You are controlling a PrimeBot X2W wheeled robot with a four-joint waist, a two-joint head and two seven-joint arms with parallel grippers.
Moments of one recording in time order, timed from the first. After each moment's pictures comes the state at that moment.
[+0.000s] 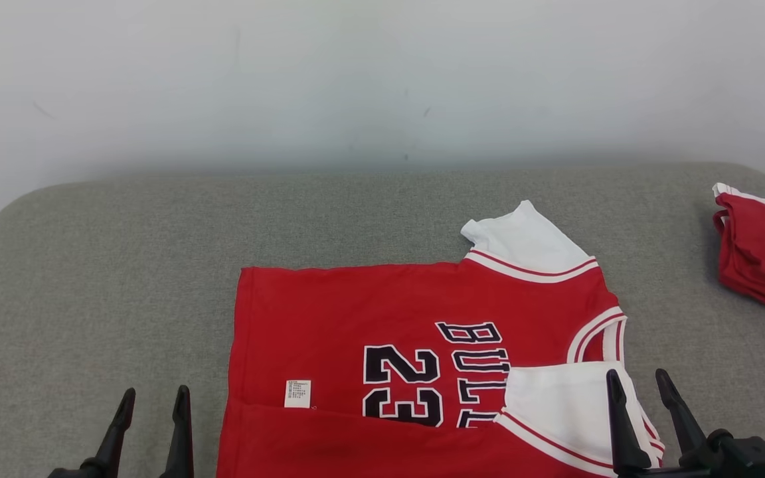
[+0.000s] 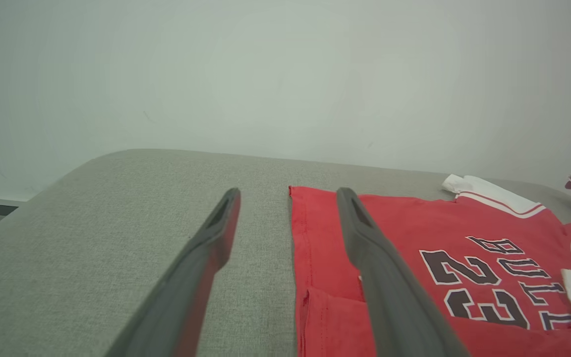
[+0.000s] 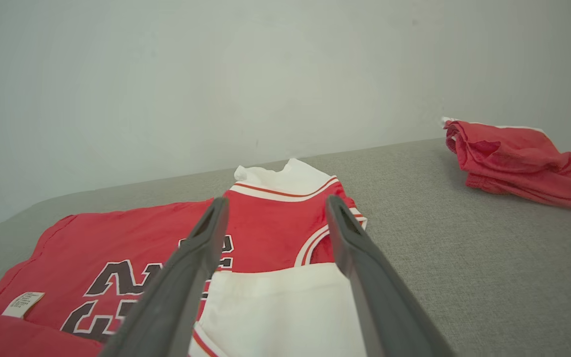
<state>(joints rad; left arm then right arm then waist) 0.04 0.16 -0.03 0.13 -0.31 -0.13 -0.26 0.06 -0.10 0.03 0.17 0.26 0.13 -0.26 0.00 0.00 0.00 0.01</state>
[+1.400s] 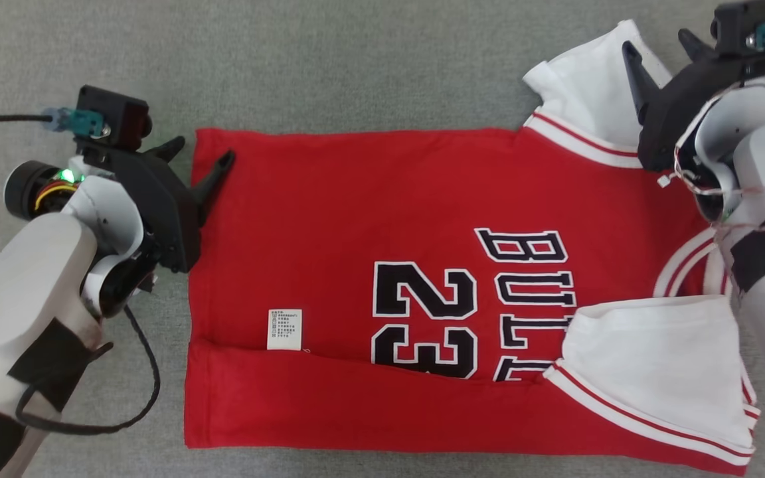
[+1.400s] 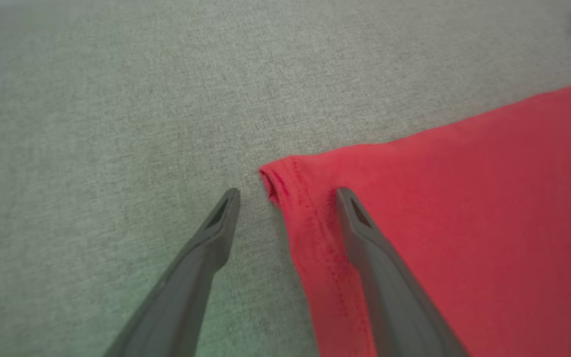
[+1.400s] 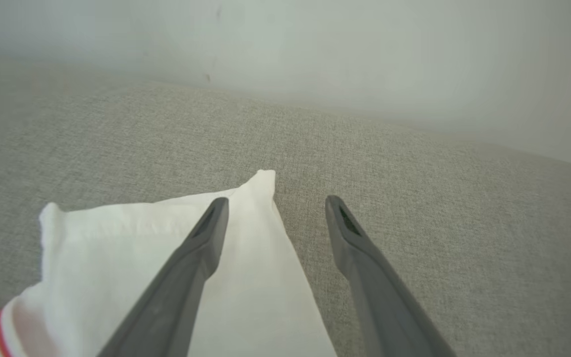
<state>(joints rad) -1.00 0.49 -0.76 0.58 -0.89 -0.13 0.27 -1.09 -0.29 0.27 0.91 0.26 0.13 0.14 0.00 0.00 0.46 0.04</state>
